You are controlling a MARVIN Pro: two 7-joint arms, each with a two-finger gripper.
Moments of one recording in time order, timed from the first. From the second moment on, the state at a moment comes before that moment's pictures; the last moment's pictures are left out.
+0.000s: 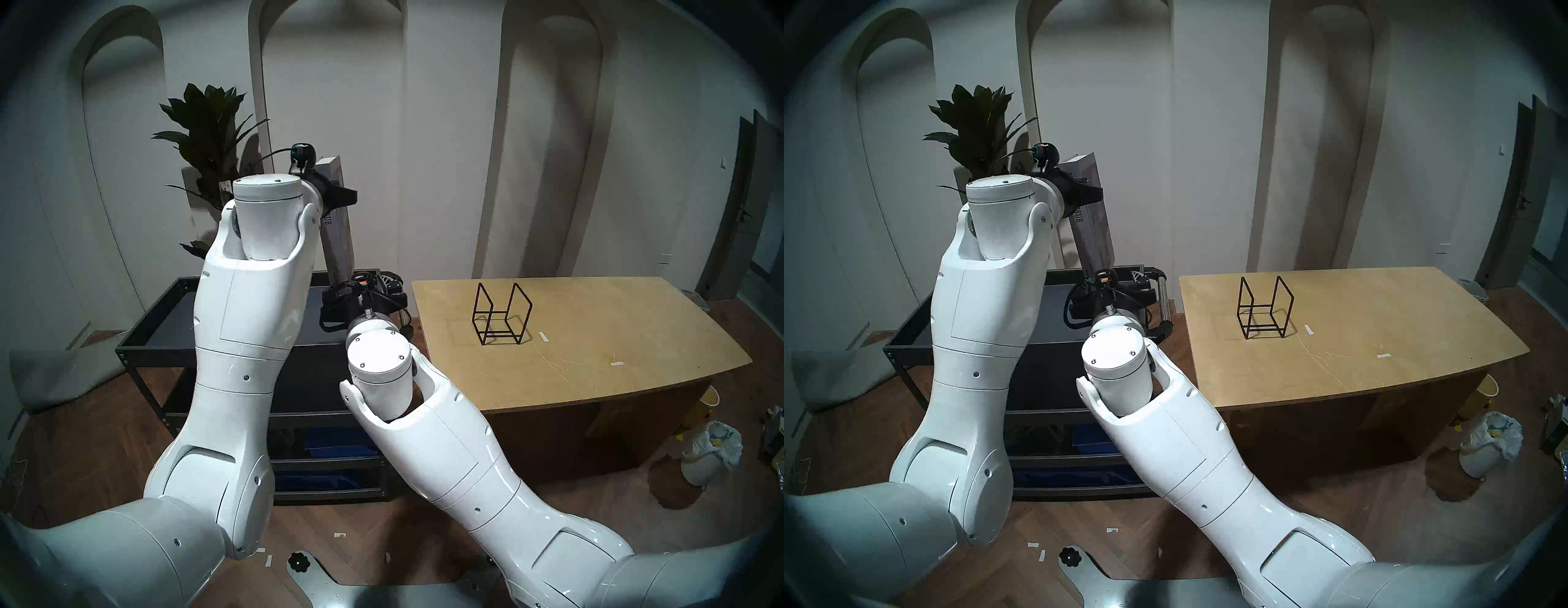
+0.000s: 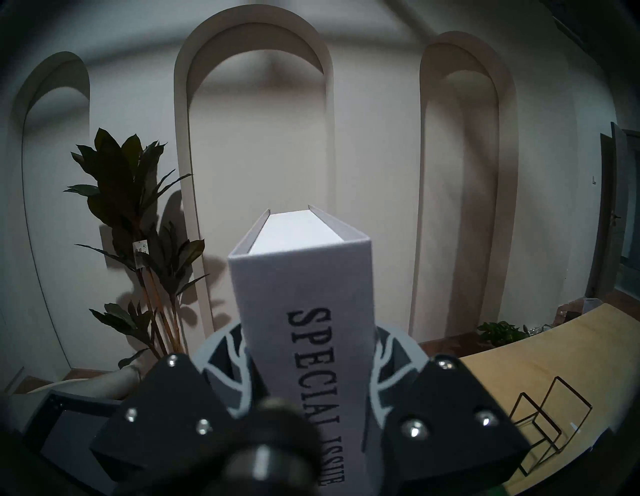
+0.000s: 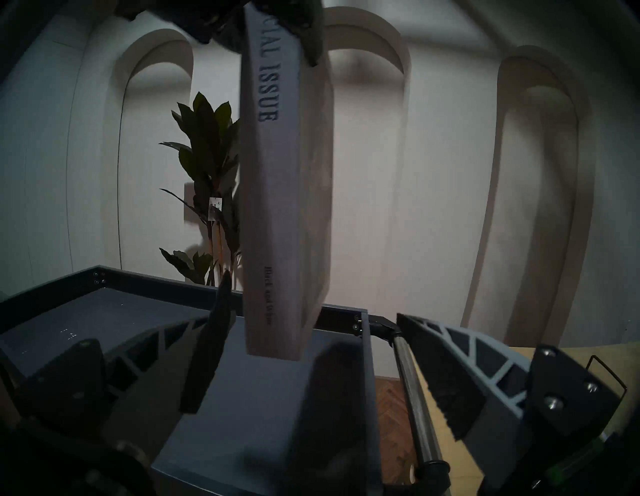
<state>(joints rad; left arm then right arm) 0.87 -1.51 -1.43 -1.66 -0.14 0.84 0.12 -1.18 -1.62 0.90 -1.58 0.13 0.37 -0.52</state>
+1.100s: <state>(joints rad) 1.02 -1.49 -1.35 -1.58 -0.07 0.61 0.21 -1.32 -1.38 1.41 -1.96 0.35 0.44 -0.55</state>
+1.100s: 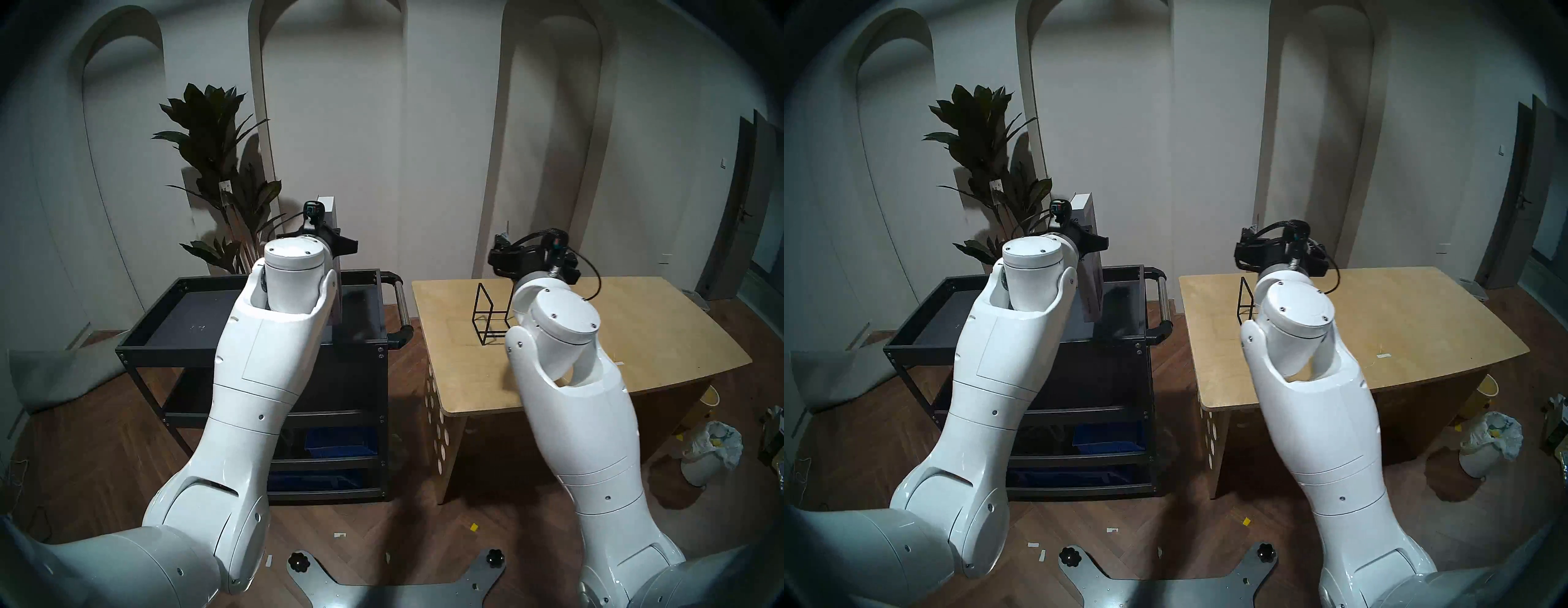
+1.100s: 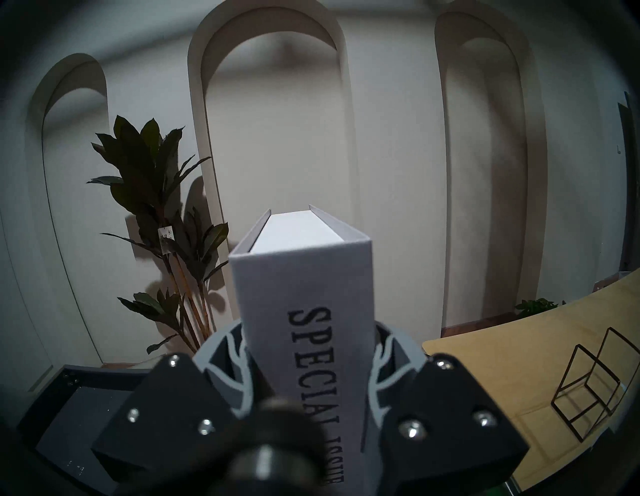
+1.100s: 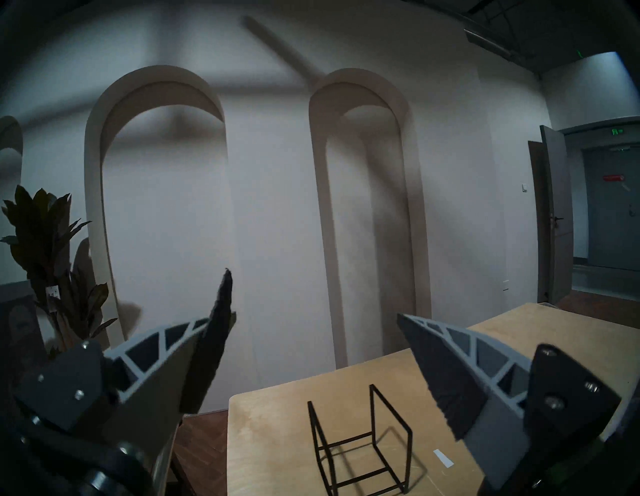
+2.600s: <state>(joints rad) 1.03 -1.48 -1.32 -1.38 -0.05 0.35 0.20 -1.35 -1.30 1.69 -1.87 0.70 0.43 -0.25</state>
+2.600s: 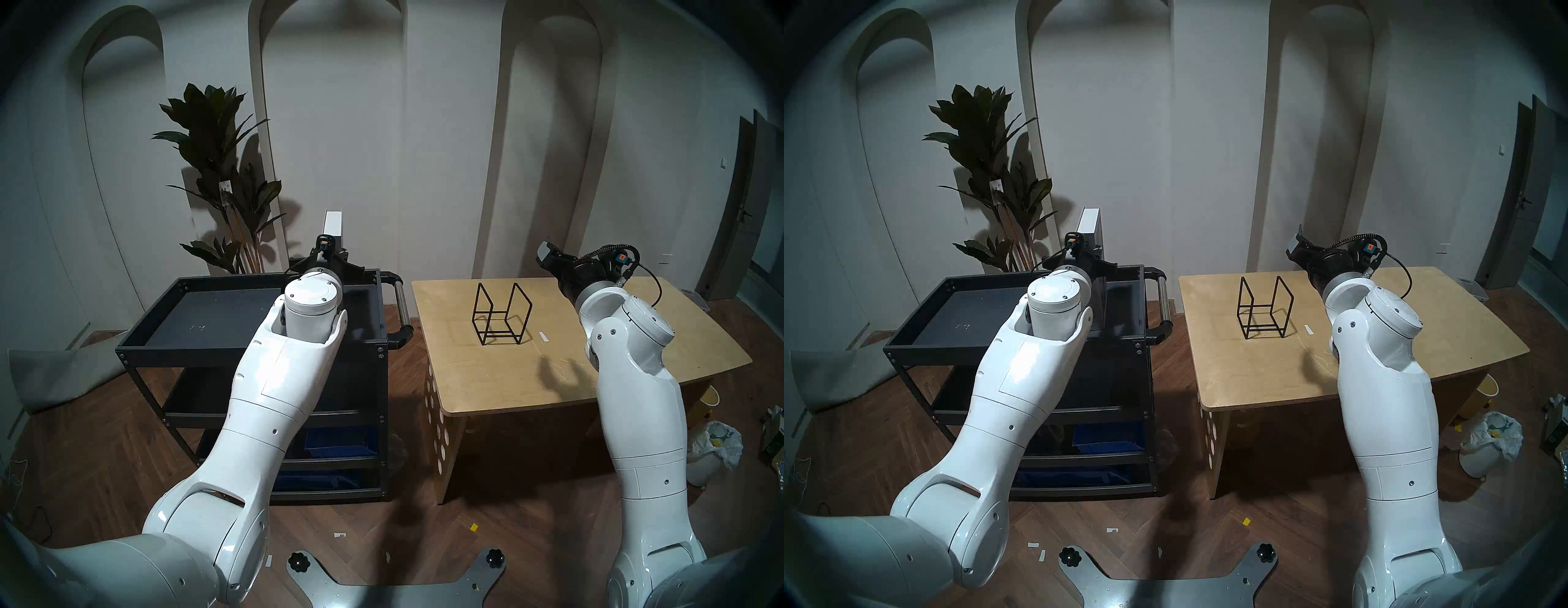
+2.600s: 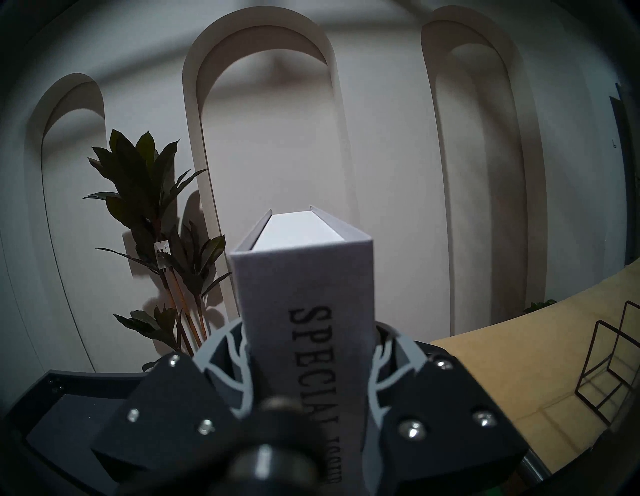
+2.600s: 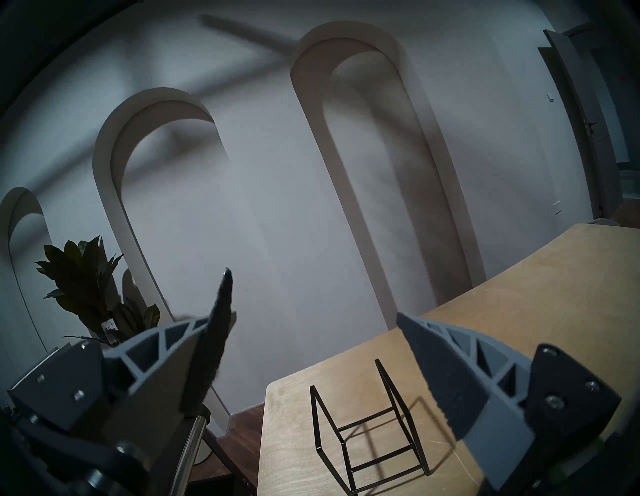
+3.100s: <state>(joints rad) 0.95 -1.49 -1.35 -1.32 -0.10 0.46 0.15 -1.36 -1.30 1.69 -1.87 0.70 0.43 -0.24</state>
